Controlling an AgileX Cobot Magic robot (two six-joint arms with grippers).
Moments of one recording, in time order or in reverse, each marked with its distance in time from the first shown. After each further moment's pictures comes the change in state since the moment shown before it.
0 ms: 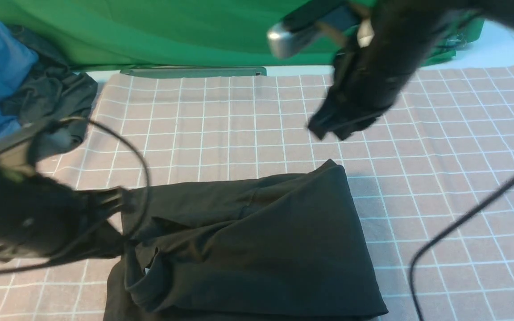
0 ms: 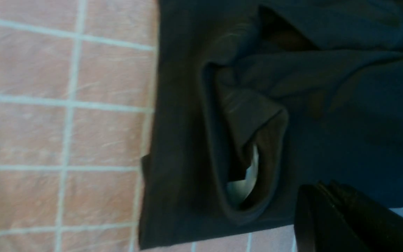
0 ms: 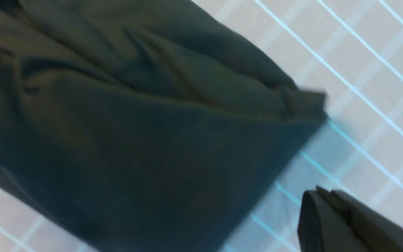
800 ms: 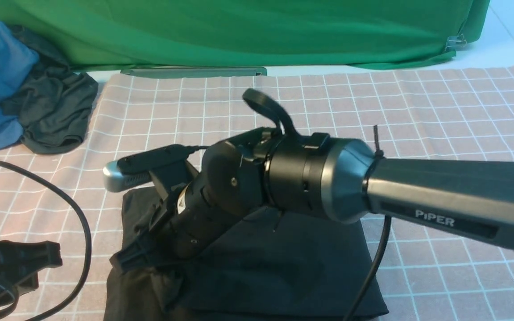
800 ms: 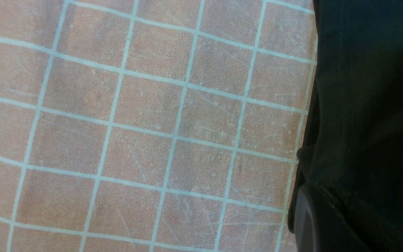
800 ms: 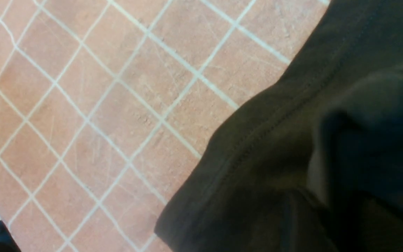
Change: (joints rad) right arm 0.366 0.344 0.070 0.422 -0.610 0.157; left arm 0.042 -0.371 0.184 0.387 0.039 -0.234
